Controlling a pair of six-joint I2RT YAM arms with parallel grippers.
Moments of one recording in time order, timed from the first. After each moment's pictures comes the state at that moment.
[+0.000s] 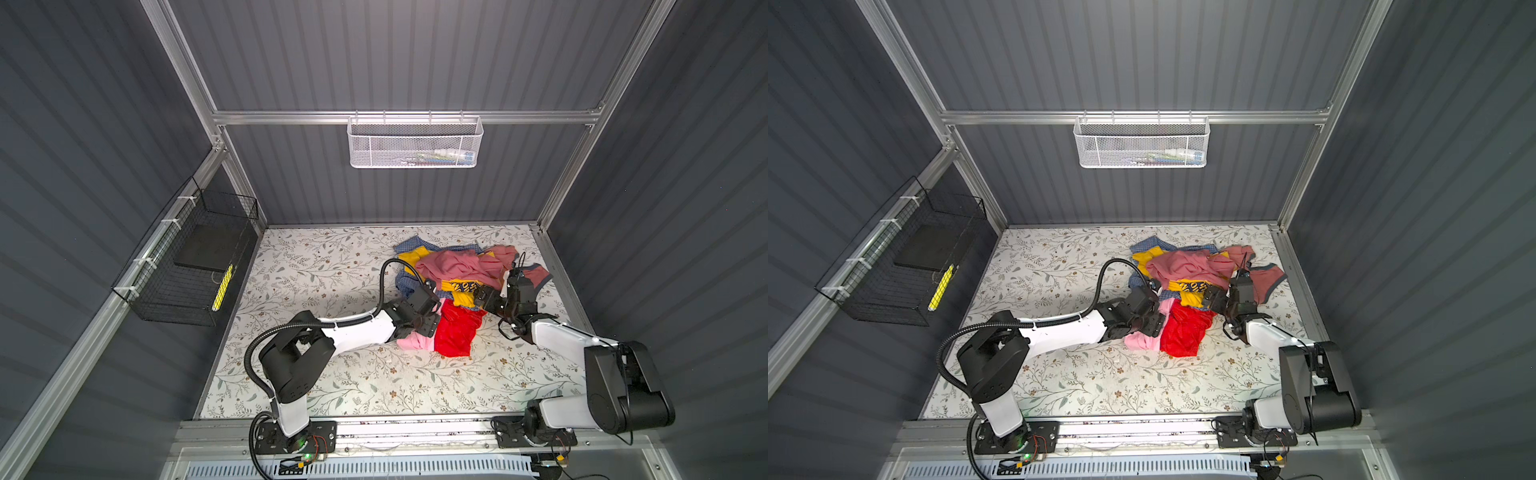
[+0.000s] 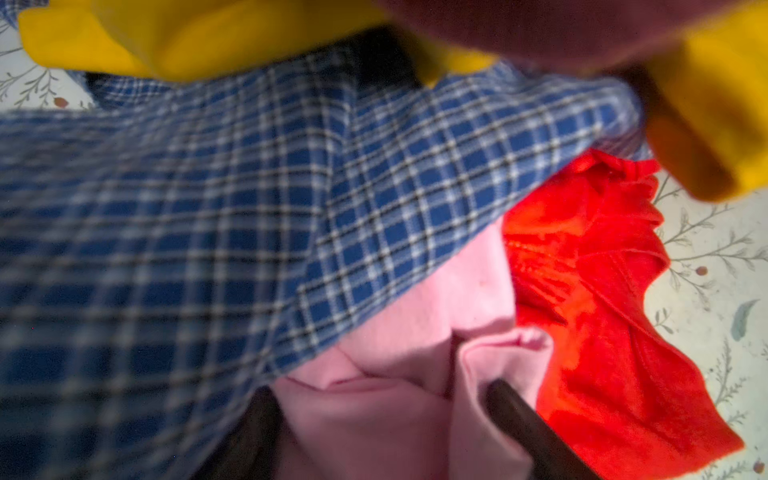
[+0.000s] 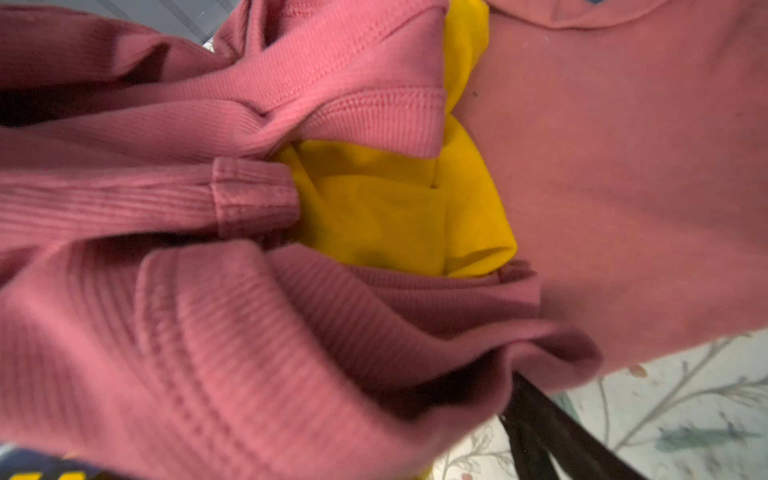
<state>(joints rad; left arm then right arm) -0.96 1.80 1.15 -0.23 -0.18 -0.30 0.12 1.40 0.56 0.13 -0.05 0.51</state>
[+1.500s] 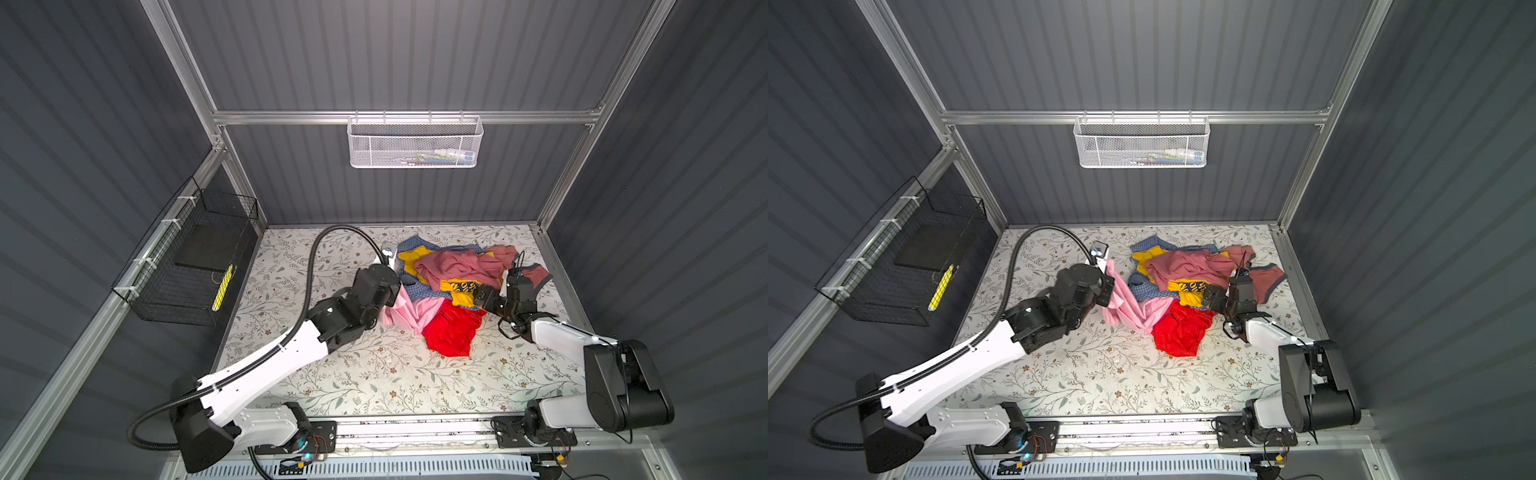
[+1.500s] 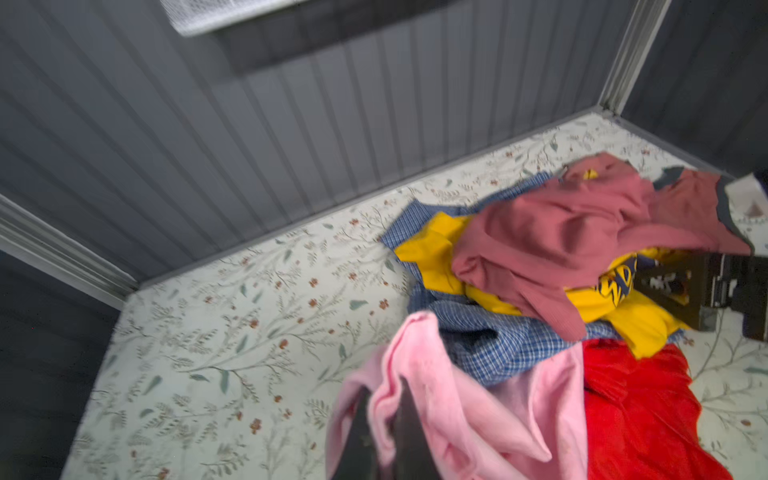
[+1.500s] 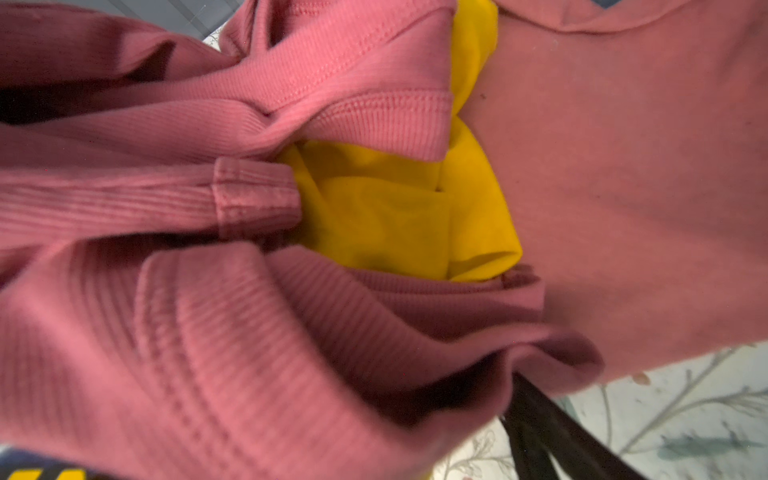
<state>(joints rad) -0.93 1.21 1.23 -0.43 -0.63 -0.05 0.12 1.41 0.58 0.12 -0.05 0.50</state>
